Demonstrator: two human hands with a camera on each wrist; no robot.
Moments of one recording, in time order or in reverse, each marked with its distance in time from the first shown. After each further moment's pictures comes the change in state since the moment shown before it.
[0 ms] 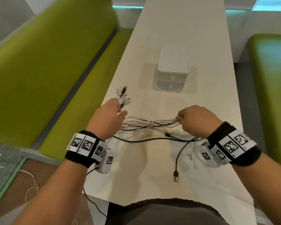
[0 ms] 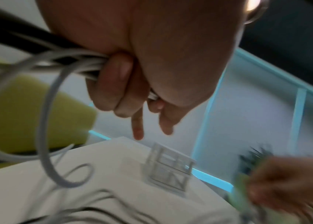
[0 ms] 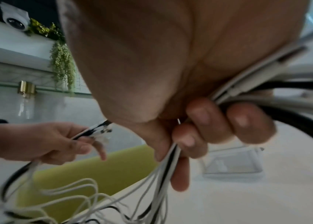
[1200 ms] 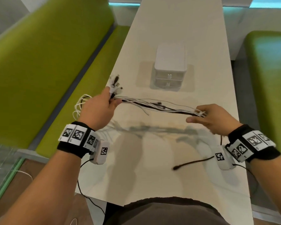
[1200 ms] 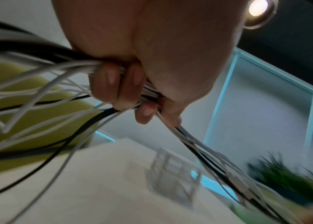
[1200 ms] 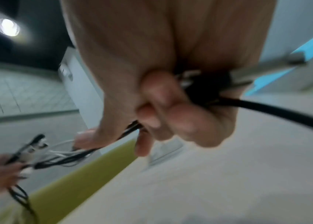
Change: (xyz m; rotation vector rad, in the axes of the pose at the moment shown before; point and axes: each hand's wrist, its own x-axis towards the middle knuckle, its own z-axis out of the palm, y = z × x) left_hand 0.016 0.002 -0.022 0.087 0.070 -0.009; right_hand -0.025 0.054 -0.003 0.635 0.017 0.223
